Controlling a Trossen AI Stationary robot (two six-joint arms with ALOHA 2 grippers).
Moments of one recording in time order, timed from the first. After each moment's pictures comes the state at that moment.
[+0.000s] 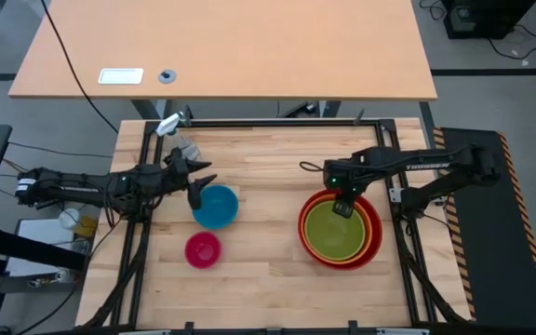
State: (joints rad) left arm 0.00 0.60 0.39 0.02 -0.44 -0.13; right arm -0.08 1.32 1.07 -1.17 -0.03 0.38
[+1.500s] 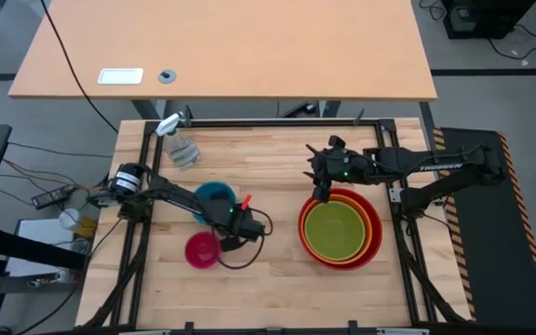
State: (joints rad) left arm -0.23 1.89 1.27 -1.07 -0.29 -0.51; right arm 0.00 1.25 1.11 -0.61 0.40 0.08
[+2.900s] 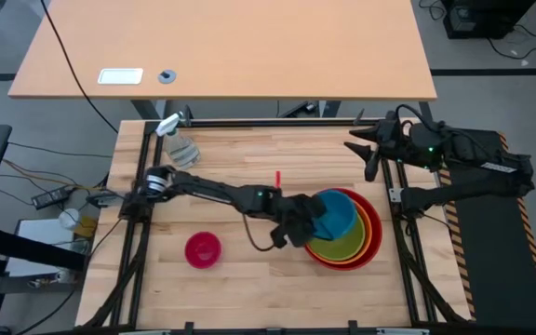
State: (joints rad) left arm -0.14 2.11 1.80 -0.43 0.02 1.01; right arm -0.07 0.79 1.11 -0.65 0.39 0.08
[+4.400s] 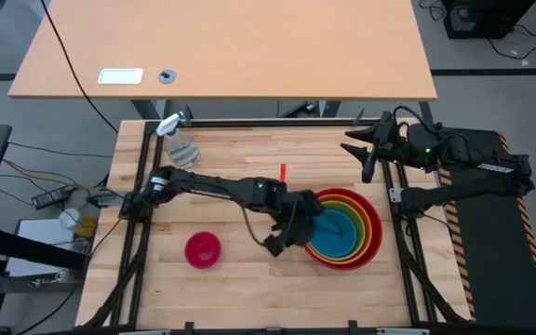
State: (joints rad) left arm -0.14 2.16 2.08 -0.81 0.24 0.68; right arm -0.07 0.80 1.08 -0.57 0.36 0.04
